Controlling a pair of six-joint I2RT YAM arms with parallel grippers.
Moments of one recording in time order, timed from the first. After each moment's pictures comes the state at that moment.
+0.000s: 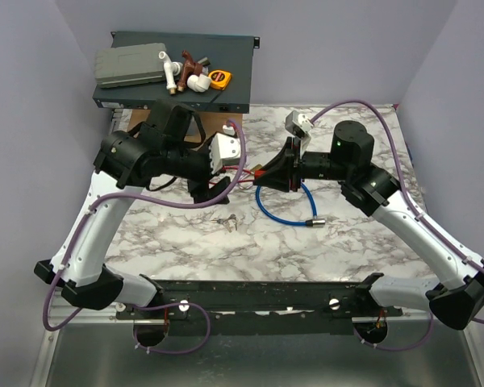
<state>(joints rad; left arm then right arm) -0.60 1.38 1.93 -1.42 0.61 0.63 0.65 1.20 1.25 -0.18 -0.77 0.09</state>
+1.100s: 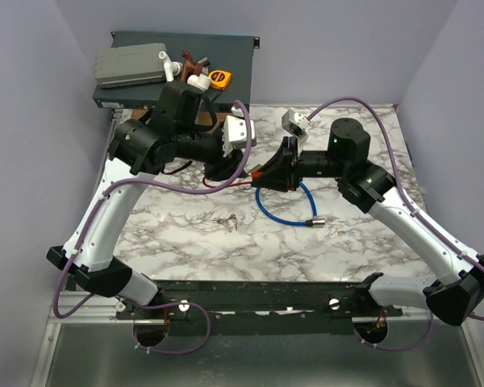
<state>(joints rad) -0.60 1.48 2.03 -1.24 0.71 0.62 0.65 1.24 1.26 -0.15 -0.85 0.13</state>
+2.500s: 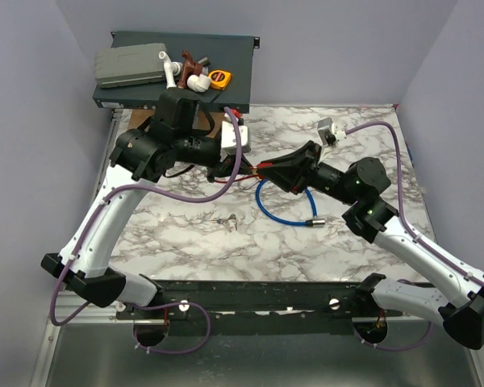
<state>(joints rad) -0.57 1.40 1.85 -1.07 0.85 0.64 0.67 1.04 0.91 0.41 -0.47 0.44</state>
